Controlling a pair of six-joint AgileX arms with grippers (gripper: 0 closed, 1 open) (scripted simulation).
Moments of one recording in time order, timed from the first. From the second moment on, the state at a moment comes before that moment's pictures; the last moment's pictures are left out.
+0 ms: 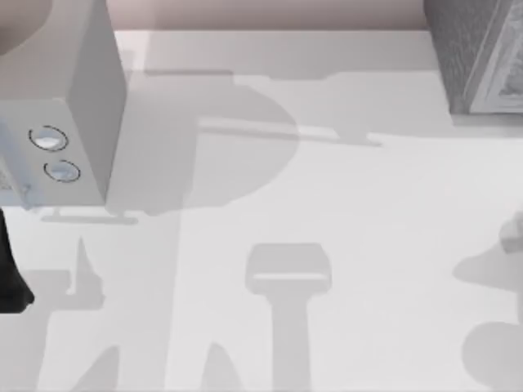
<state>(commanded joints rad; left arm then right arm) 0.00 0.00 0.00 0.00 0.00 0.00 -0.20 2.10 0.31 1.49 -0.16 -0.04</state>
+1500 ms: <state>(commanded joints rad) 0.00 0.00 0.00 0.00 0.00 0.00 -0.20 1.61 0.41 0.87 -0.17 -0.04</state>
